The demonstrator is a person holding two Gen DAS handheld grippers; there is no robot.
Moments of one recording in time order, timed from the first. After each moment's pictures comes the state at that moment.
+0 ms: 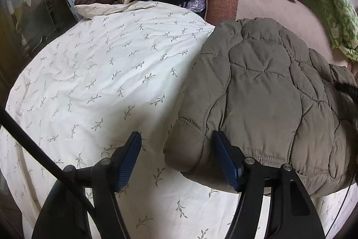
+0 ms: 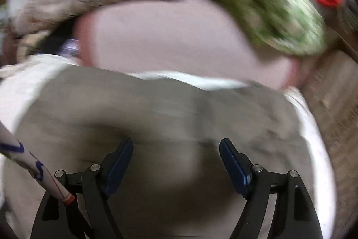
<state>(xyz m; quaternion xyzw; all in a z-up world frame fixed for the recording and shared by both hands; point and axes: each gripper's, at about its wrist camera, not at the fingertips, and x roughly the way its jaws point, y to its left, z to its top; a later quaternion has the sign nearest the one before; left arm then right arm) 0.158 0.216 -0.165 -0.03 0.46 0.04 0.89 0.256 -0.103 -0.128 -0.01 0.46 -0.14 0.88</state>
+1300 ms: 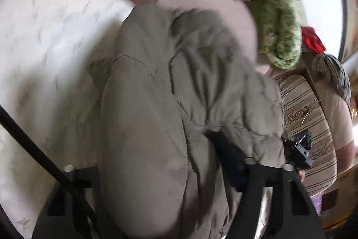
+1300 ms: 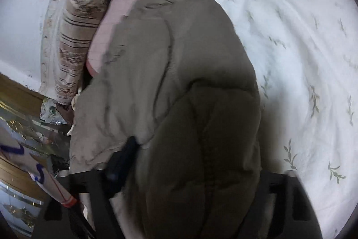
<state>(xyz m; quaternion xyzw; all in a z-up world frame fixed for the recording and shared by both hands) 0.267 0.206 -0.180 -0.19 0.49 -0.28 0.80 0.134 -0.302 -0.220 0.39 0.43 0.06 0.81</state>
